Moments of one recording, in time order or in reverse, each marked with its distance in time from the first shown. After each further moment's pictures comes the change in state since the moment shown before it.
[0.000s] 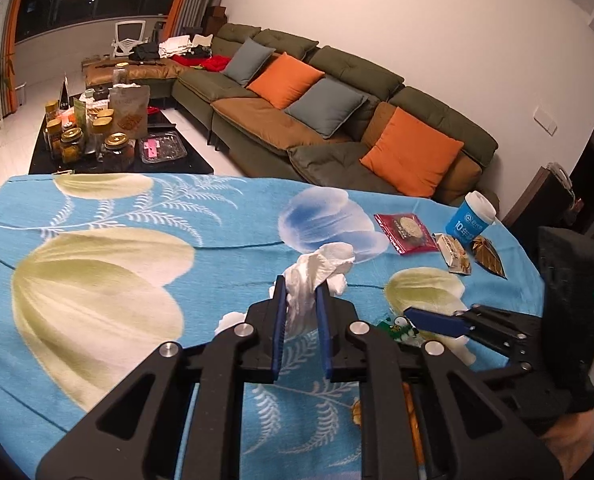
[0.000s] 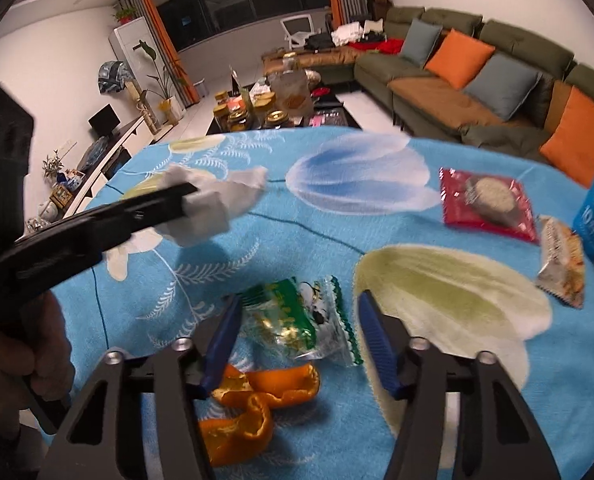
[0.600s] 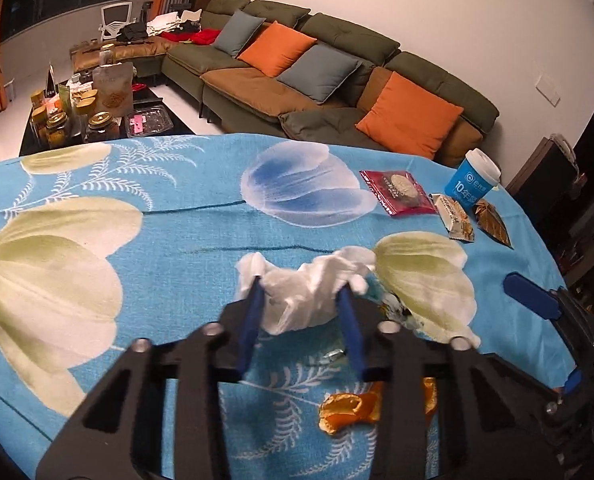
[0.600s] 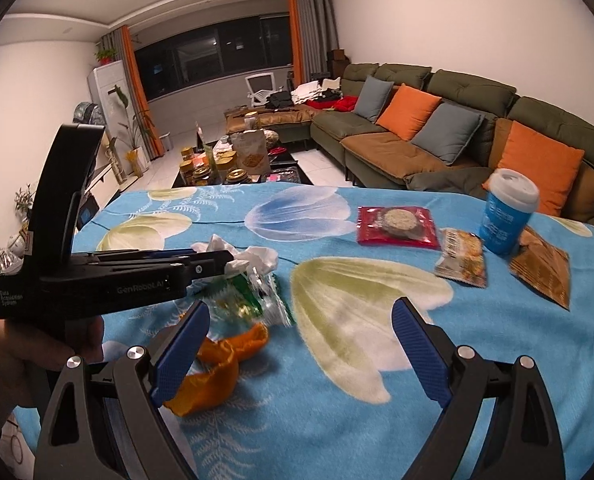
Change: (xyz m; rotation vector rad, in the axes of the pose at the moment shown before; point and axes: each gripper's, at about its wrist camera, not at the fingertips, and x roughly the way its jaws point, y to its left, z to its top) left arm 0.046 -0.031 -0.014 0.032 0.129 -0.006; right arm -0.063 0.001 -0.038 0.012 -0.243 -0.172
